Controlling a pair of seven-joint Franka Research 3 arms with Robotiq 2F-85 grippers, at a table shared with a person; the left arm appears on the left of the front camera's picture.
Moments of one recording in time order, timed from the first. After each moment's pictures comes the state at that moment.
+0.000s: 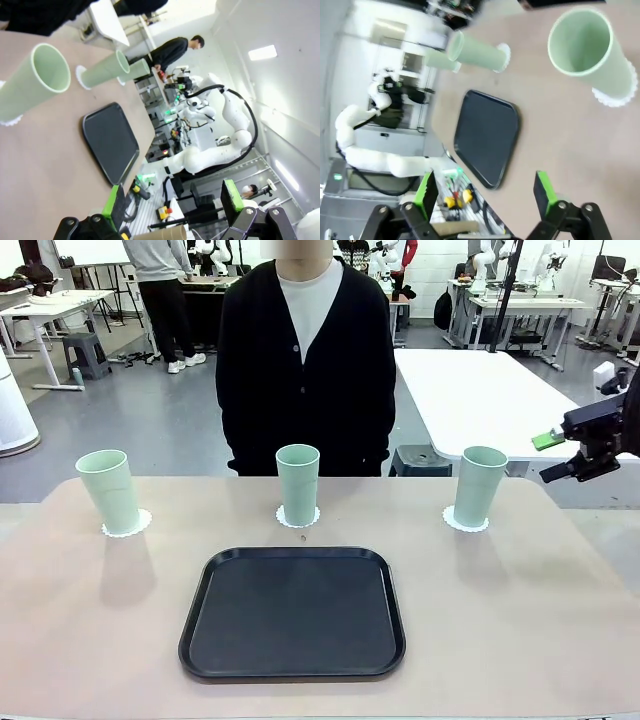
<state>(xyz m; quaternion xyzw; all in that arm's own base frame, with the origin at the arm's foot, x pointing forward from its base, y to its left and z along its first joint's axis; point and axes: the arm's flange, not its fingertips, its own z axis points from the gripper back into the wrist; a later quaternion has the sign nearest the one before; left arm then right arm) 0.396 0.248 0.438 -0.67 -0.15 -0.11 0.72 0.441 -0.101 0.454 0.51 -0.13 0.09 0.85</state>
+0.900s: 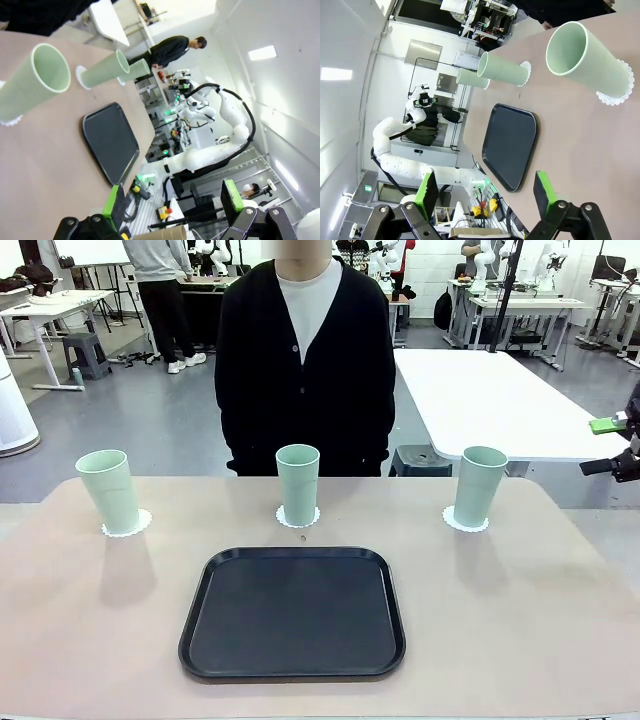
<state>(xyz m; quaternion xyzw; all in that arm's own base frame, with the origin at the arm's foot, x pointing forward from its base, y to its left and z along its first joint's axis) 0.396 0.248 0.438 -0.67 -0.15 -0.11 0.72 0.421 -0.163 0.446 0.58 -0.15 0.05 0.80</state>
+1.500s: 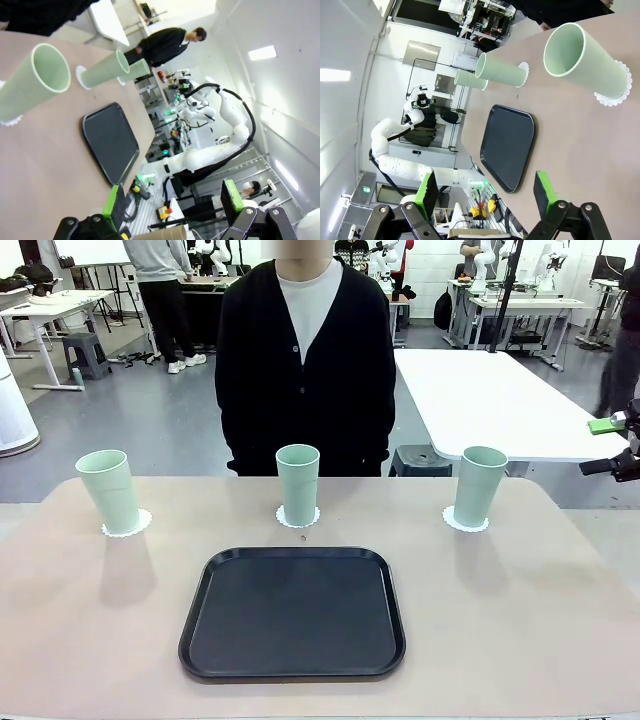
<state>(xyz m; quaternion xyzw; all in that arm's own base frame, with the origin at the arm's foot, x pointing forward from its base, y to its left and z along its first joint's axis) 0.396 0.248 0.438 -0.67 -0.15 -0.11 0.72 0.423 -0.163 0.446 0.57 -0.15 0.05 0.81</state>
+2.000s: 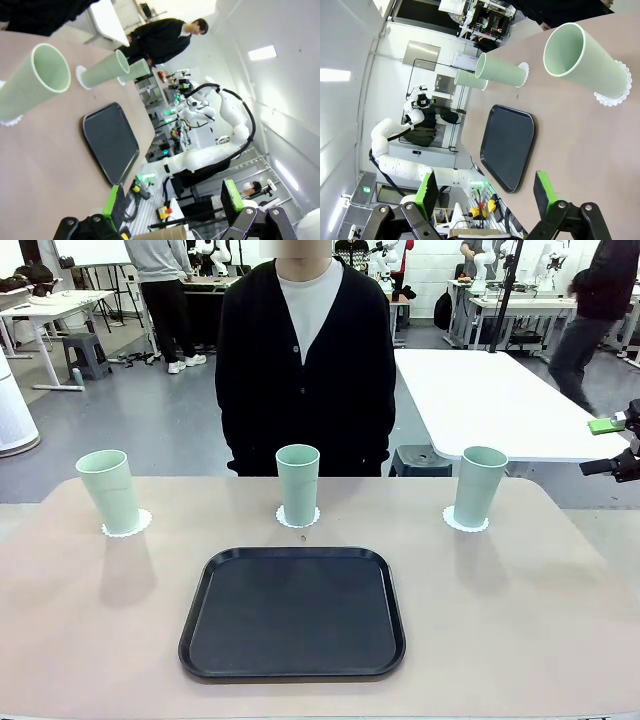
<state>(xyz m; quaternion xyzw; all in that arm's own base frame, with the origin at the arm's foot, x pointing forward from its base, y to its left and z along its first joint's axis) 0.396 0.248 0.438 -0.67 -0.15 -0.11 0.72 0.422 -0.163 0.446 0.57 -0.15 0.05 0.81</state>
